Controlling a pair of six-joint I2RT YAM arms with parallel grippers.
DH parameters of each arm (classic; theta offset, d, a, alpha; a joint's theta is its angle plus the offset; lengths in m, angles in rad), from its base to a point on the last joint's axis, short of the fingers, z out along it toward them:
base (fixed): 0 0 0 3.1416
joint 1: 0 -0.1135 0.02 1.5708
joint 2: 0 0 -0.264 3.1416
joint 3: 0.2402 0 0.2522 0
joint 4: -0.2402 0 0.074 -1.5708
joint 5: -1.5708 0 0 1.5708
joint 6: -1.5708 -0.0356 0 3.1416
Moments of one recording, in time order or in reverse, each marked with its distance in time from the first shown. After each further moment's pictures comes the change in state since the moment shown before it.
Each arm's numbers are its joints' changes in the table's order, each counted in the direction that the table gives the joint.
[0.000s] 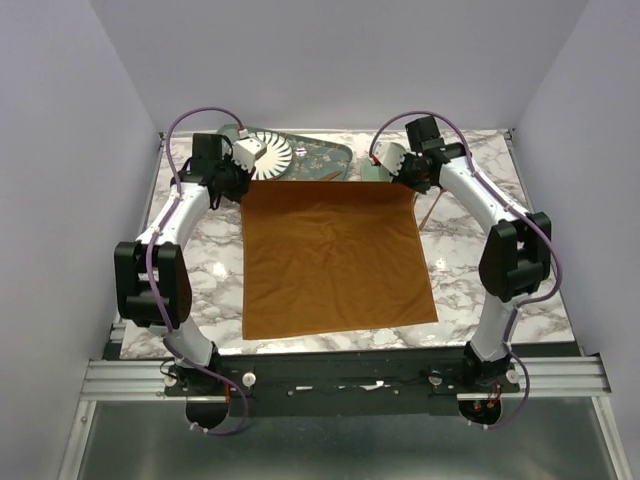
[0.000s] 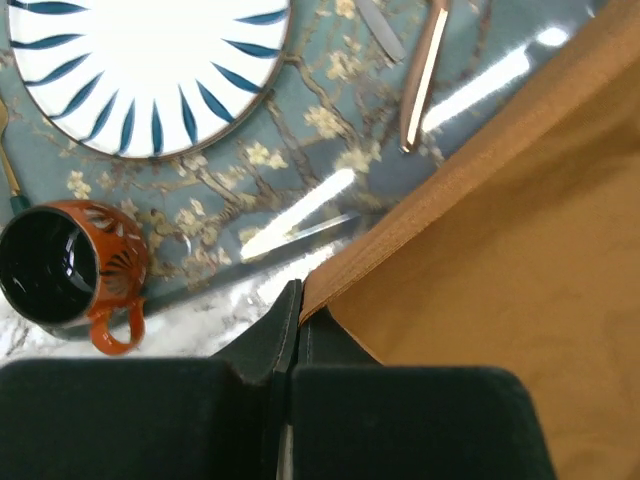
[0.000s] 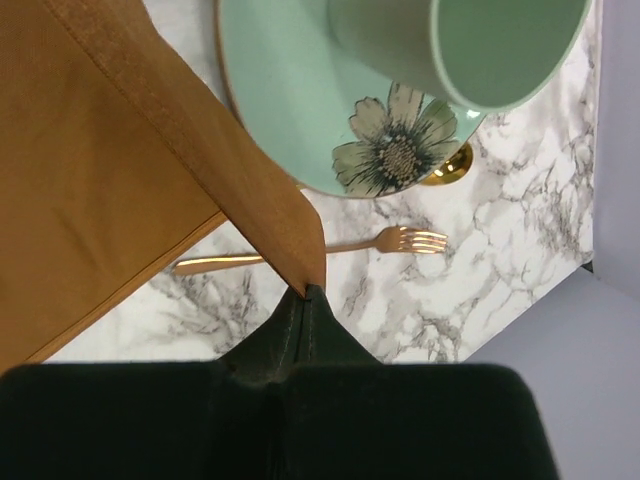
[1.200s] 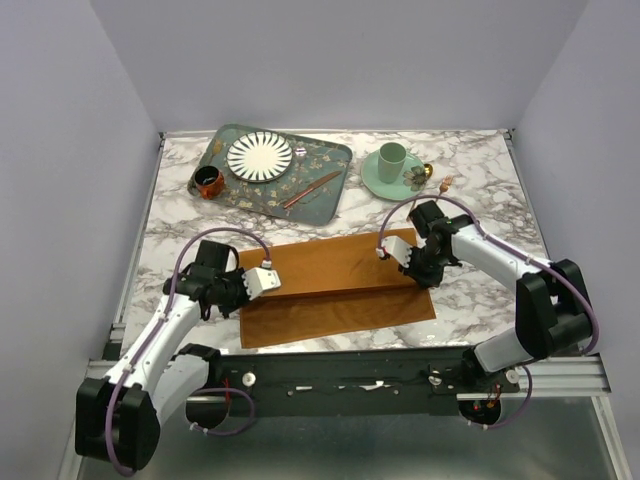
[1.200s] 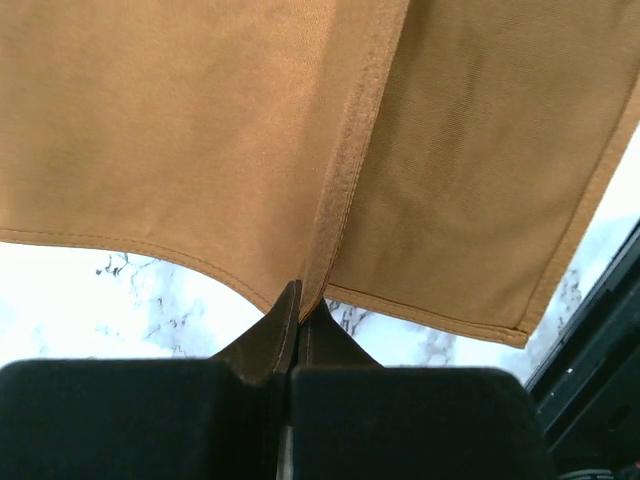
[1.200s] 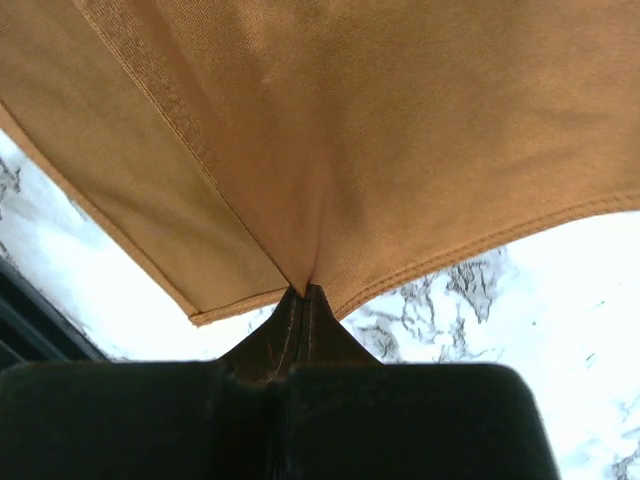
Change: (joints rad) left arm 0.152 -0.769 -0.812 -0.344 -0.035 -0.459; right arm -0.085 -0.430 -0.785 -0.113 0.245 -0.056
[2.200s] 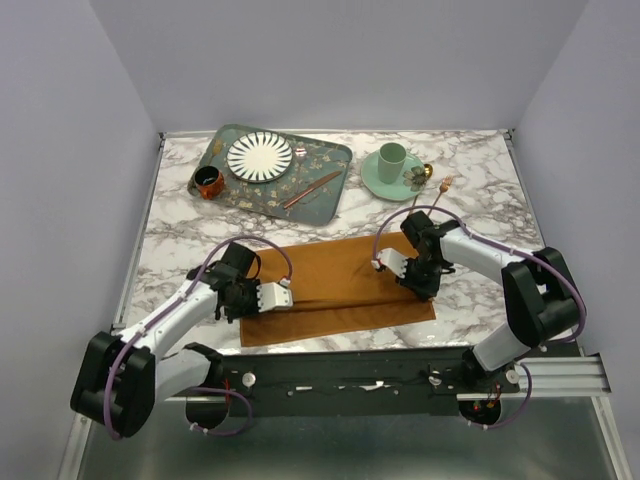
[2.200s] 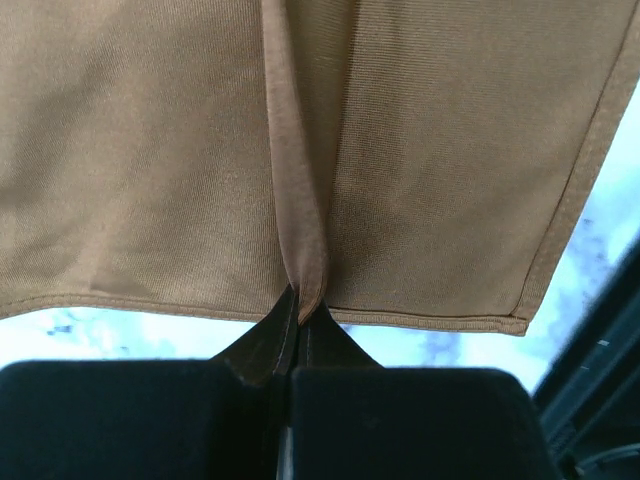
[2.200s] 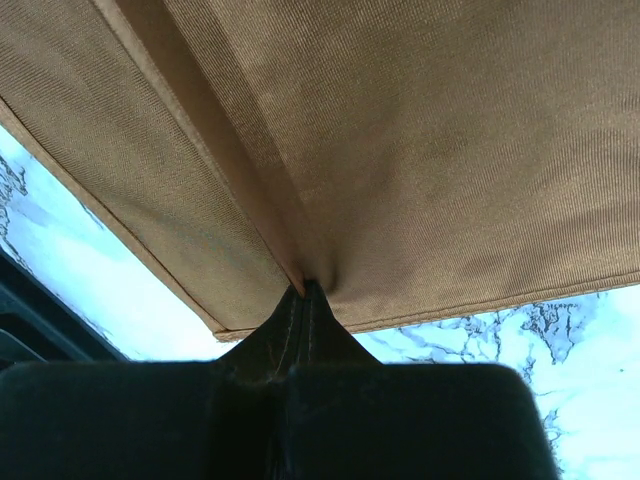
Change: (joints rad) left arm 0.188 0.148 -0.009 -0.005 0.158 -0.082; right arm -0.044 0.075 -0.041 0.002 -0.023 -0.033
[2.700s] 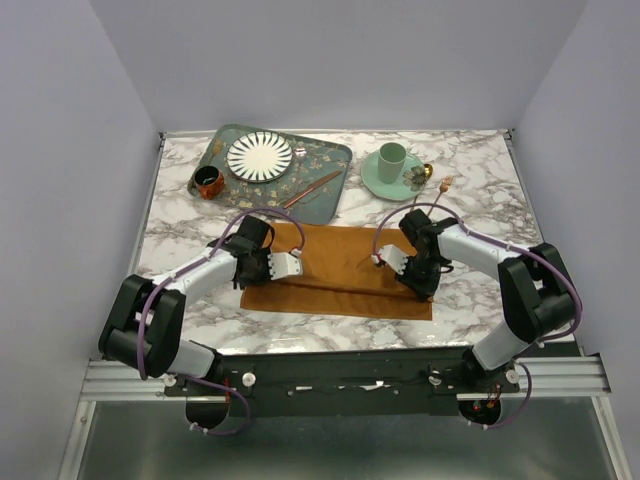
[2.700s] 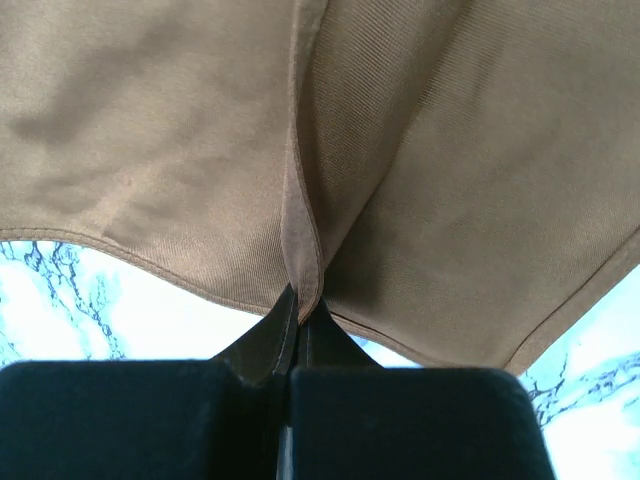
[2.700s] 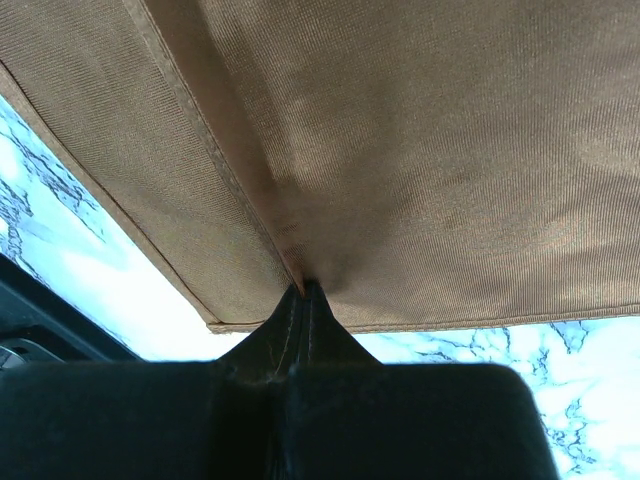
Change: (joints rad) left arm 0.002 0.336 0.193 0.239 0.148 -0.008; right arm 0.000 0.032 0.025 -0.010 -0.005 -0.097
